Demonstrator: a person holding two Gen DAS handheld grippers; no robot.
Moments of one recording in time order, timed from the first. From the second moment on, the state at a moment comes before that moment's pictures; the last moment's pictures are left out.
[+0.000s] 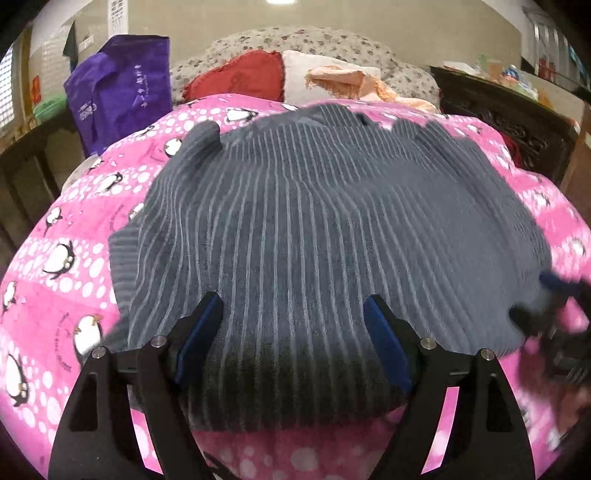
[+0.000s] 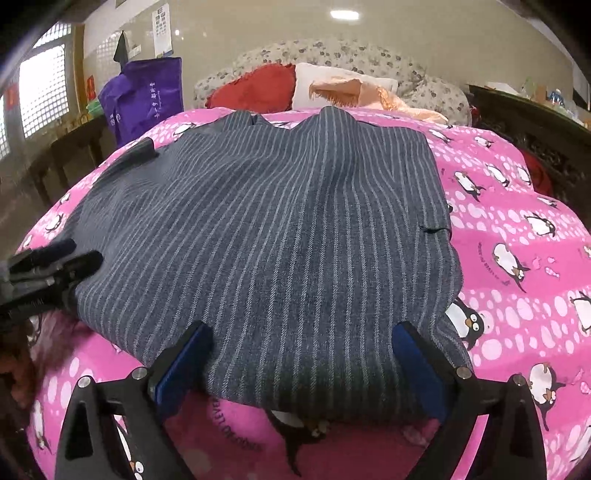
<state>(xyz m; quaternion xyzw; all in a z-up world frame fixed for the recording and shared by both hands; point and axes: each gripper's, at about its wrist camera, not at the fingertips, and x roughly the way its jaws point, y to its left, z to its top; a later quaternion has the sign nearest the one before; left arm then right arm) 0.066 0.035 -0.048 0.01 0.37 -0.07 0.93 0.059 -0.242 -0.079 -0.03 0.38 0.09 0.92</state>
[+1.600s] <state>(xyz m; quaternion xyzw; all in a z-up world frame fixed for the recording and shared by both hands) 0.151 0.194 -0.058 -0.22 0.47 -0.11 0.85 0.058 -0.242 -0.079 -0.03 0.38 0.09 0.92</state>
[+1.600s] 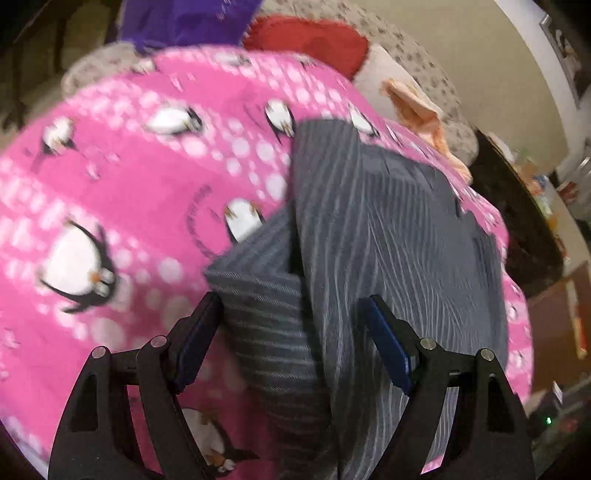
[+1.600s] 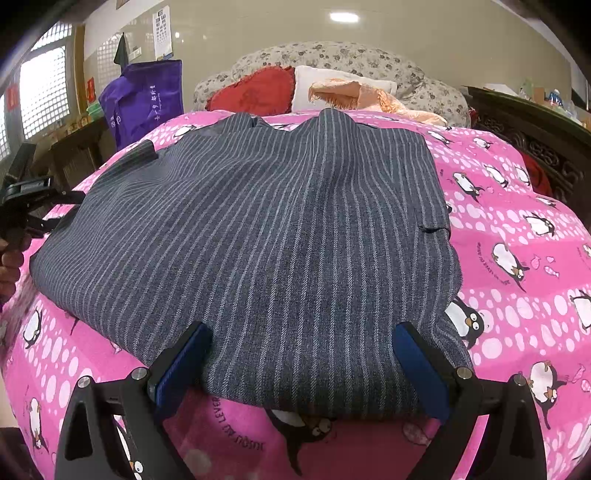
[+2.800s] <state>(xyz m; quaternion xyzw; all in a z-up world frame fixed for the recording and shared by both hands) 0.113 0.119 0.027 -0.04 0.39 0.04 0.92 0.058 -0.240 -0.078 -0.02 0.38 0.09 0.92</state>
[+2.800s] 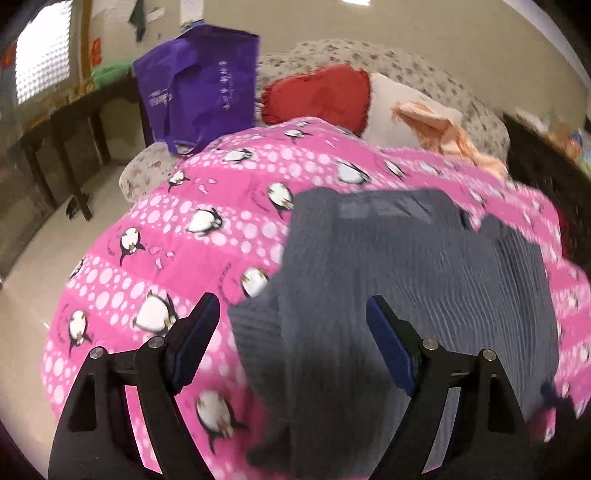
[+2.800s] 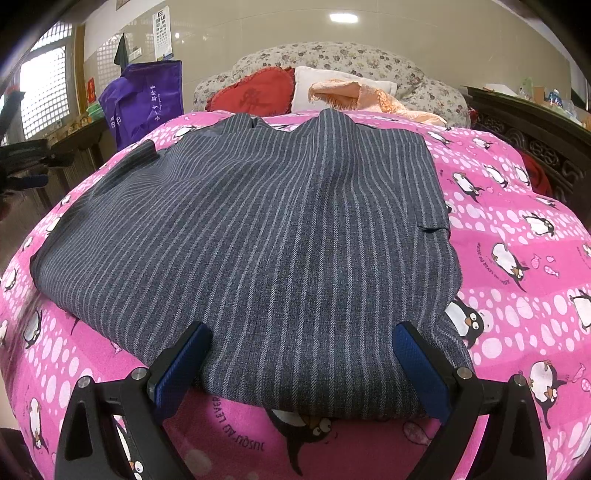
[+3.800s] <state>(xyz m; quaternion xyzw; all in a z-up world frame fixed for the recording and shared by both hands) 0.062 0.053 0.014 -0.02 0.41 0.05 0.91 0.057 -0.240 -0.077 -0.02 0.38 0.09 0.92</state>
